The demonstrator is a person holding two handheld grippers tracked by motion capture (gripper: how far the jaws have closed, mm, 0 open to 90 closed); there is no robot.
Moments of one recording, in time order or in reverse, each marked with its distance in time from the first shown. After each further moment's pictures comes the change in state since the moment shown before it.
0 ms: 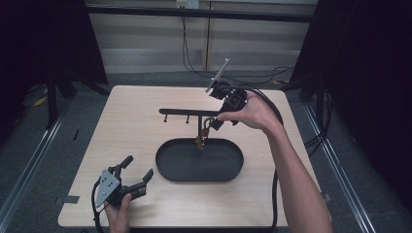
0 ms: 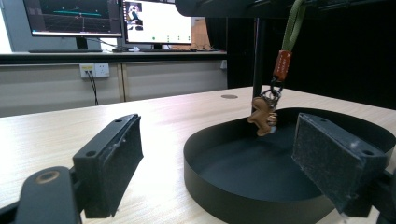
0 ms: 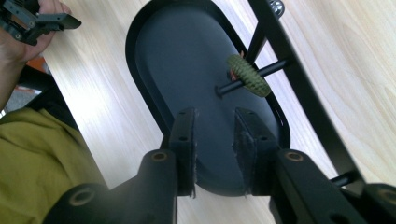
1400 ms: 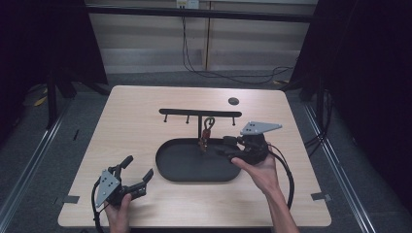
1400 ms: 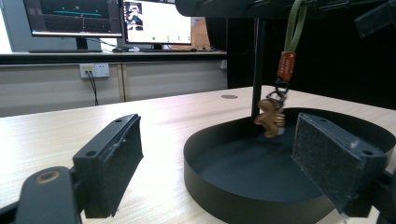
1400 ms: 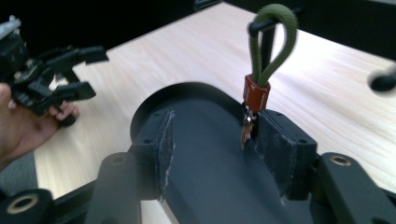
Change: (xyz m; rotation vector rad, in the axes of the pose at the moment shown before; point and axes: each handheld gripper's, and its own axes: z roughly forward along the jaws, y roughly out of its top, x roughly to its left) left arm 0.000 0.000 0.000 0.000 0.000 0.000; right arm 0.041 -0.136 0.069 -0.776 -0.085 0.098
